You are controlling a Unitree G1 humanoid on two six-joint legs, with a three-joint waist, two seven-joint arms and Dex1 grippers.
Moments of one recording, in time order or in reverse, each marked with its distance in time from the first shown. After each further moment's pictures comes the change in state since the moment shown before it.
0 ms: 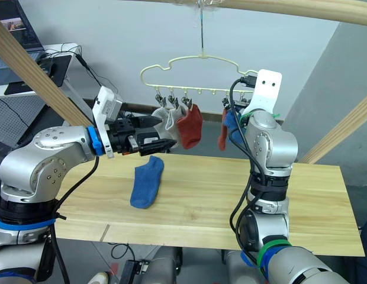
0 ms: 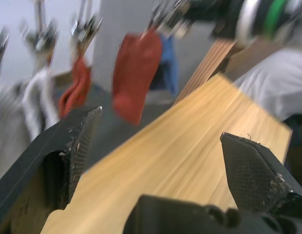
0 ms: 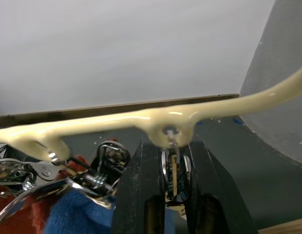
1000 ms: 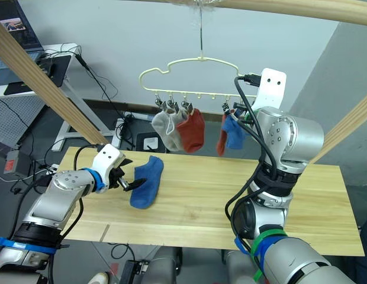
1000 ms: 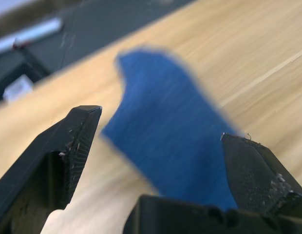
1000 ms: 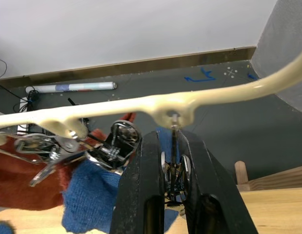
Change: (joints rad) left arm 0.230 -0.052 -0.100 0.518 0.474 -0.465 0.089; right arm -0.138 0.033 -0.139 -0.154 -0.016 0.460 0.045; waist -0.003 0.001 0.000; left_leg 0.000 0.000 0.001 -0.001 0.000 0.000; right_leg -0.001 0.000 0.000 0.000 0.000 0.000
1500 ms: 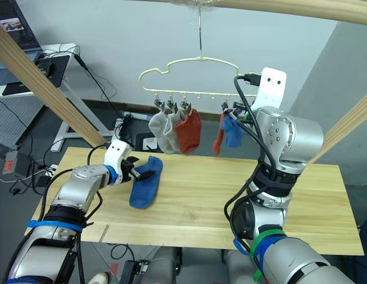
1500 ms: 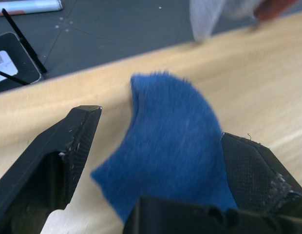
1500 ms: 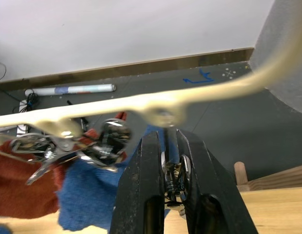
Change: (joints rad) left arm -0.218 -0.134 0.031 0.244 -0.023 0.069 0.001; right arm -0.001 0.010 0.004 -0.017 -0.028 0.000 0.020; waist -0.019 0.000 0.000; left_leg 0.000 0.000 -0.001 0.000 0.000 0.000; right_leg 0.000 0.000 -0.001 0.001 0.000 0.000
